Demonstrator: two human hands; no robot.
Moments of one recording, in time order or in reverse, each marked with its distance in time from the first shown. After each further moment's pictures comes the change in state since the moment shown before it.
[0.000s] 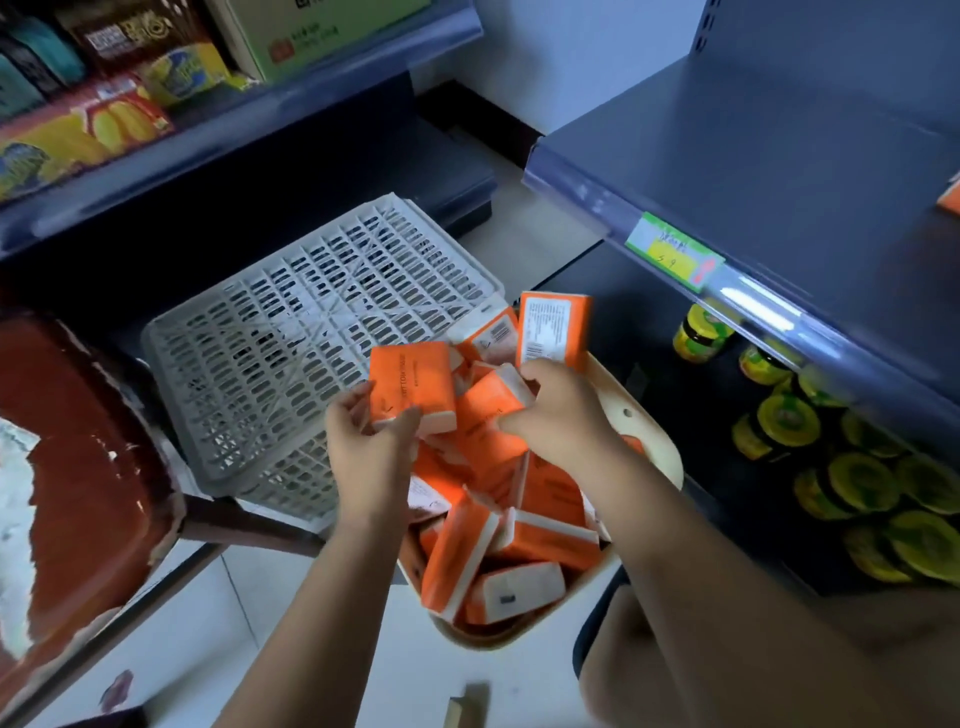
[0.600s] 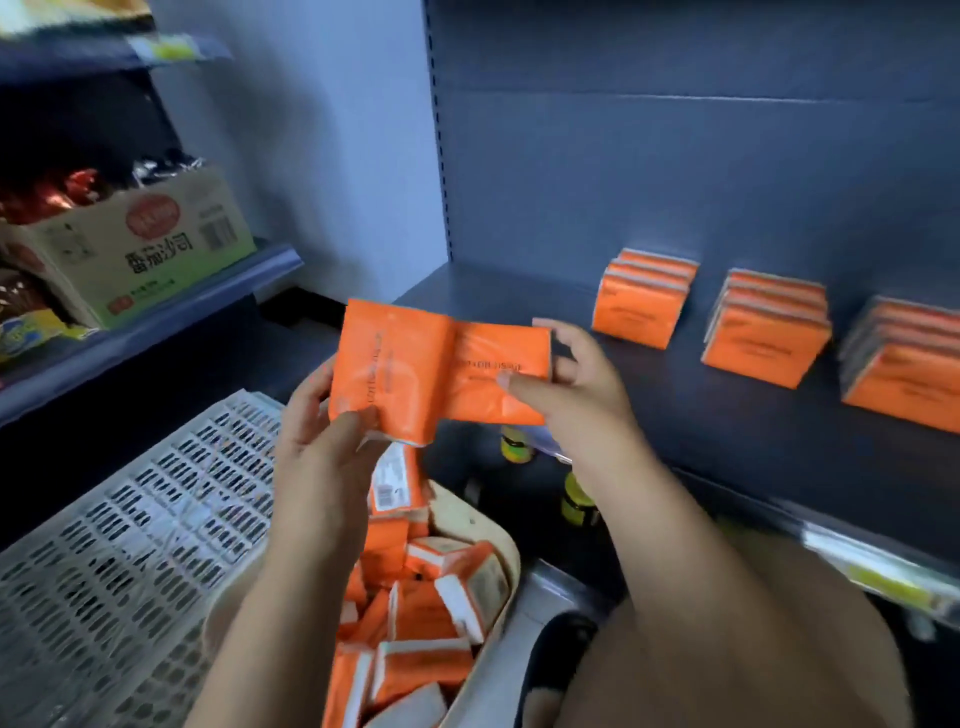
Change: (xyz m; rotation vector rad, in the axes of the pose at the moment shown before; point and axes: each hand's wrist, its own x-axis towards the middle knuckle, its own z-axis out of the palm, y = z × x) left_hand -0.108 0.150 0.109 -0.330 -0.677 0.226; right_hand -0.106 -0.026 -0.202 0.833 0.533 -0.223
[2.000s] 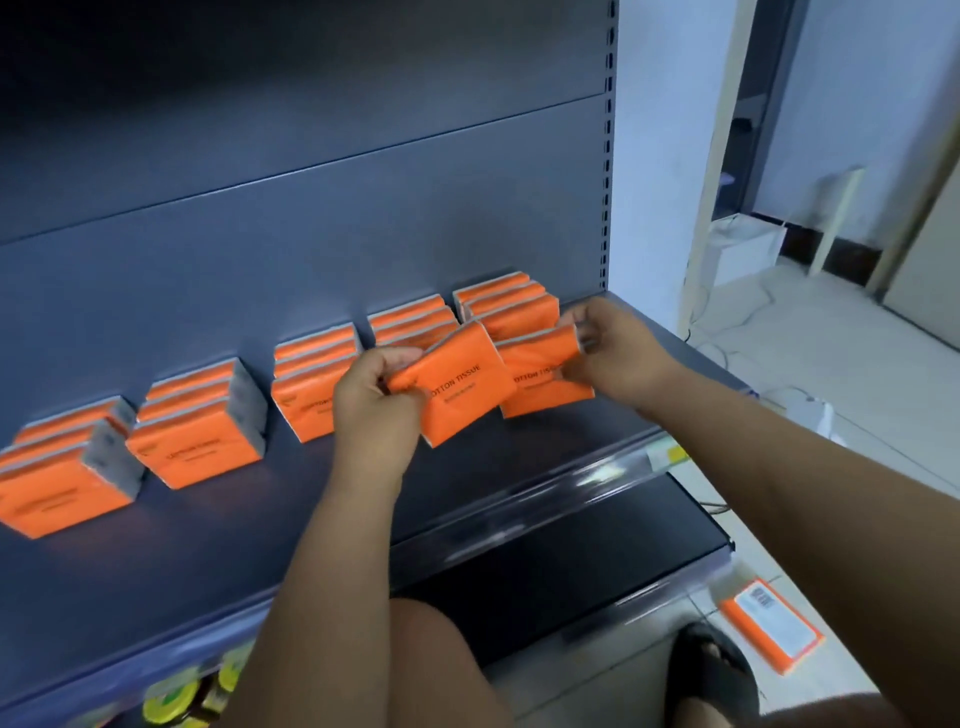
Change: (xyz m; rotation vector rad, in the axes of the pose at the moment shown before) left_hand -0.207 -0.167 0.470 0.390 -0.874 0.091; right_hand -0.180 -0.086 -0.554 -0.601 0.775 0.023
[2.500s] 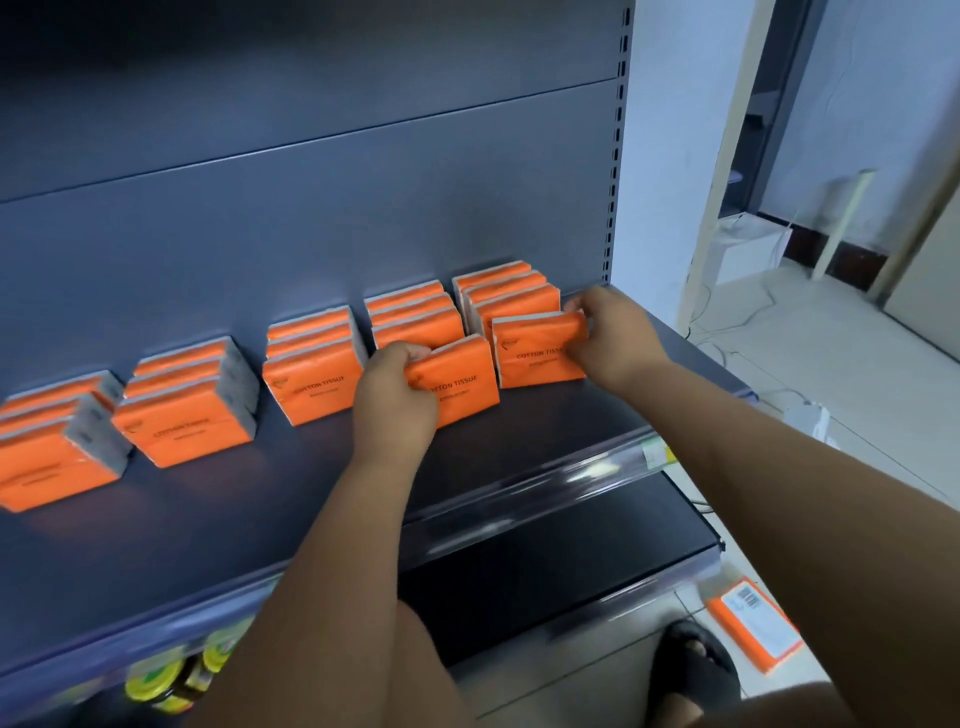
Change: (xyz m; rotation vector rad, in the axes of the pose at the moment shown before) left_hand 0.017 -0.044 0.021 0.416 -0.015 0.147; right_hand 0.031 0.017 0.005 -0.426 0.145 -0.109
